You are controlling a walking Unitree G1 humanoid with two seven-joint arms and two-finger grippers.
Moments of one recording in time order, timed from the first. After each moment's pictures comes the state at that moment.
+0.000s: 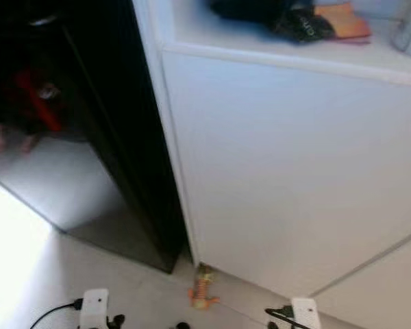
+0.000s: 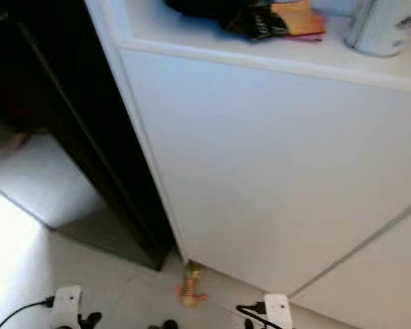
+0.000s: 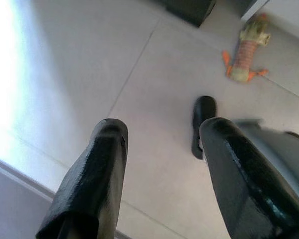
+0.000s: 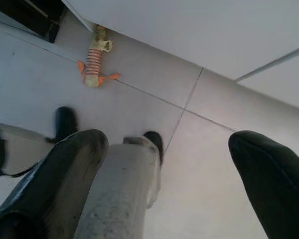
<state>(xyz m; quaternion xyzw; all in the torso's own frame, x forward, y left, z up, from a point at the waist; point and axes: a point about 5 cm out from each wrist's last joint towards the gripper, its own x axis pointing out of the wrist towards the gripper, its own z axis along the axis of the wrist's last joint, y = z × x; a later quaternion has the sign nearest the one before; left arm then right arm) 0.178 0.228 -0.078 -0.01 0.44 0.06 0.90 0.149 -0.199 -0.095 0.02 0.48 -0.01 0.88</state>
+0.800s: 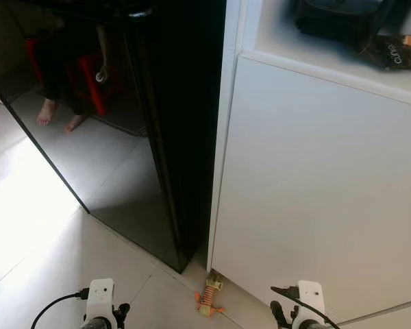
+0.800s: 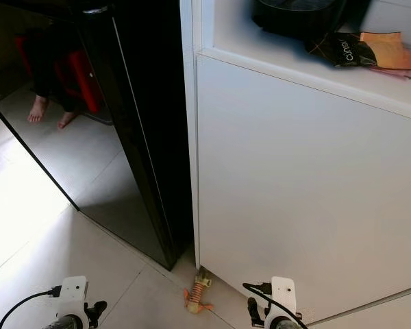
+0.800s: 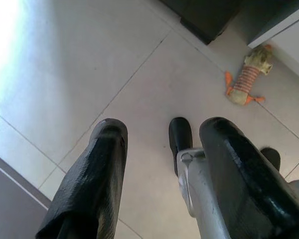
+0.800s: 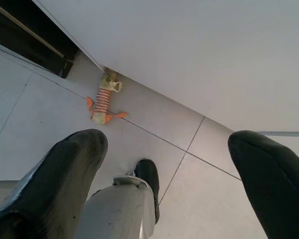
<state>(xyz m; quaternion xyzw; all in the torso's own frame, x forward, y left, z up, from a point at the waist) 0.199 0.223 -0.069 -0.01 0.43 0.07 0.90 0.183 -0.200 -0.082 0.07 0.44 -0.05 0.89</state>
